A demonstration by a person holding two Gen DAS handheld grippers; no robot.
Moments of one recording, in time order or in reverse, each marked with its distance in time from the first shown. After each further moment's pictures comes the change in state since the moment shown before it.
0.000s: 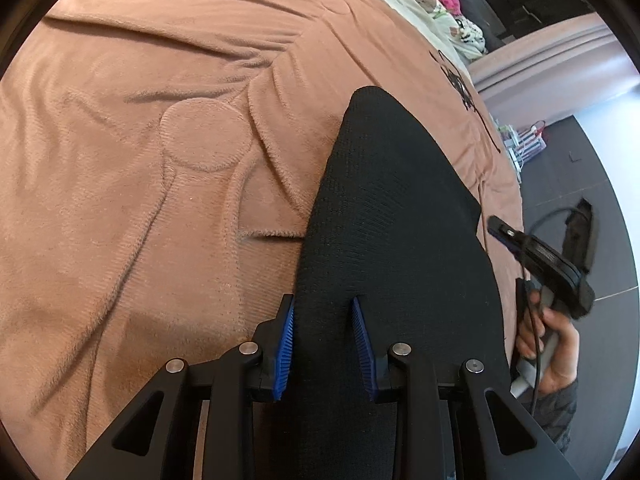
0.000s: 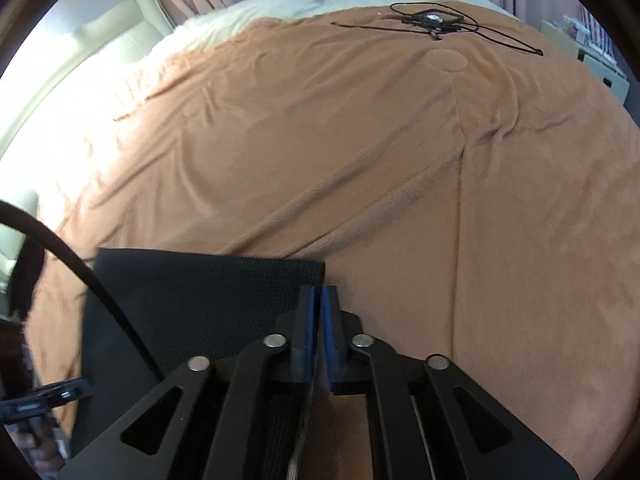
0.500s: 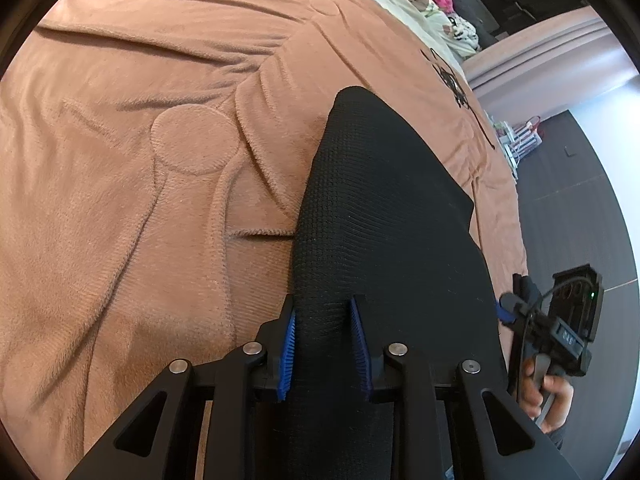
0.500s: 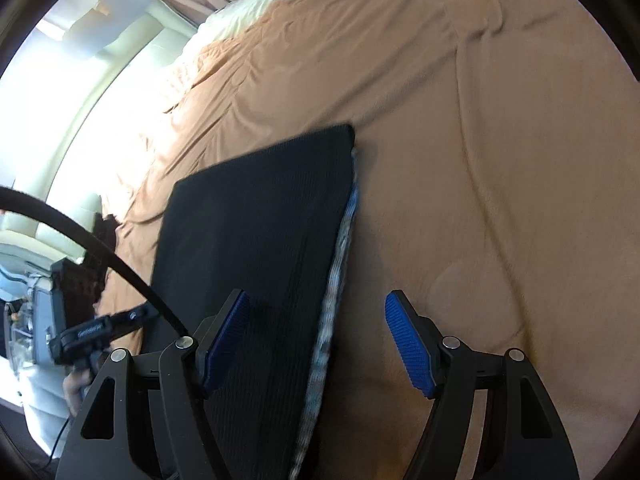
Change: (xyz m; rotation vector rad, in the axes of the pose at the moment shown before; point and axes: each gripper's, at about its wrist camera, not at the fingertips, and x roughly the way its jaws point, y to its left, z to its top) left arm -0.005 -0.004 -0.001 0.026 -0.002 -0.003; right arm -0.035 -0.042 -0.070 0.132 0.121 0.288
